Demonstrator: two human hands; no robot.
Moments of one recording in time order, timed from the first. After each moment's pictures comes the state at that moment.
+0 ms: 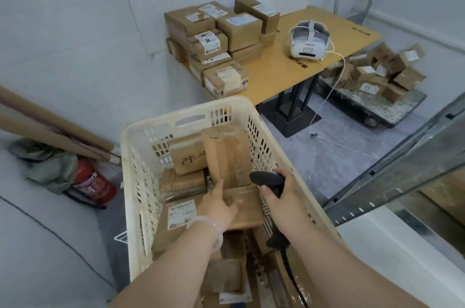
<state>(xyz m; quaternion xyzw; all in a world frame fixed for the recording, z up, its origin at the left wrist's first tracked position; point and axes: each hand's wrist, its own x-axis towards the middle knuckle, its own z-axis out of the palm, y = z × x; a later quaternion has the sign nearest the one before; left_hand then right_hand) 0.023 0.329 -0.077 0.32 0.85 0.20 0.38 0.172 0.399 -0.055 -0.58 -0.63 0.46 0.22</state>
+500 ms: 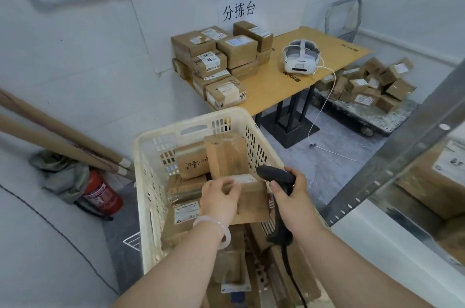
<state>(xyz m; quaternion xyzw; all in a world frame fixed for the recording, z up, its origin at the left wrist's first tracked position) 0.054 0.306 -0.010 0.29 0.82 0.38 0.31 0.205 0.372 -0.008 -0.56 -0.58 0.51 0.29</state>
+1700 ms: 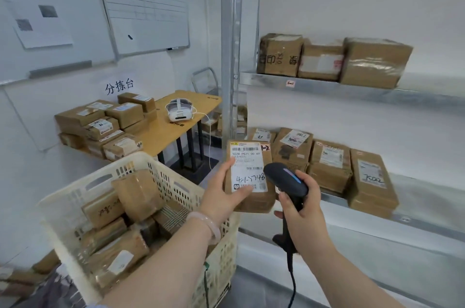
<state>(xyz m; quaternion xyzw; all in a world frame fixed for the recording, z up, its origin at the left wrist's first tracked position) 0.262 0.183 0.120 0.59 0.47 0.45 0.47 0.444 0.122 0.112 -0.53 -0.50 0.32 0.60</state>
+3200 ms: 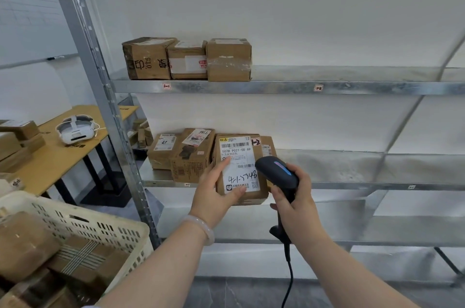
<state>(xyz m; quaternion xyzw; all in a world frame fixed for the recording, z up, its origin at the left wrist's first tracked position) 0.472 0.143 0.123 0.73 0.36 0.40 0.42 0.624 0.023 0.136 -0.62 -0.43 0.19 0.63</state>
